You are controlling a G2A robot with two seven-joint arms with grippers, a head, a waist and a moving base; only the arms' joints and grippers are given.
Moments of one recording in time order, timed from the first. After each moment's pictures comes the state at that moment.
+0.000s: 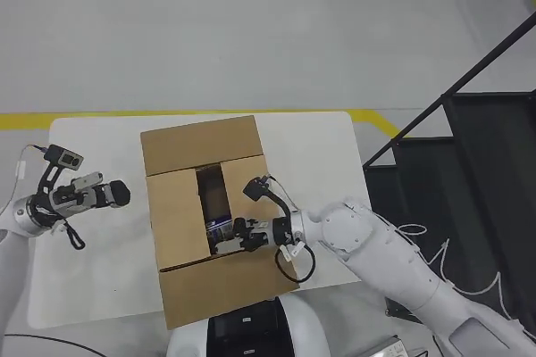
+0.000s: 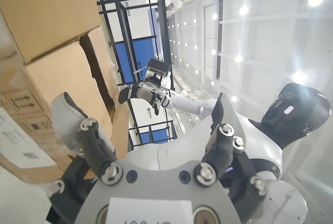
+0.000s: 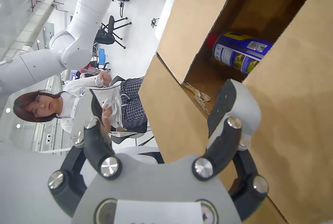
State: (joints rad) left arm 1.14 -0.90 -1.50 -1.18 -0.75 -0.32 -1.50; right arm -1.10 -1.07 0.84 -1.71 -0.01 -0.23 0.84
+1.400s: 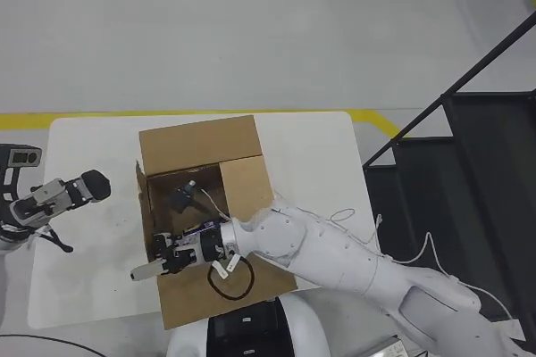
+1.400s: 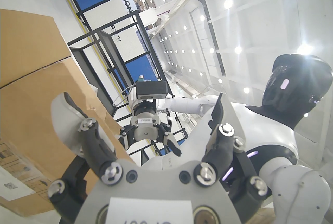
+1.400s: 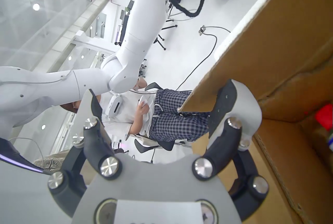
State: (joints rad) left arm 1.37 -0.88 -1.73 -1.53 -0.85 -0.43 -1.35; right arm -0.81 -1.34 0.44 -1.52 0.15 -0.34 0.61
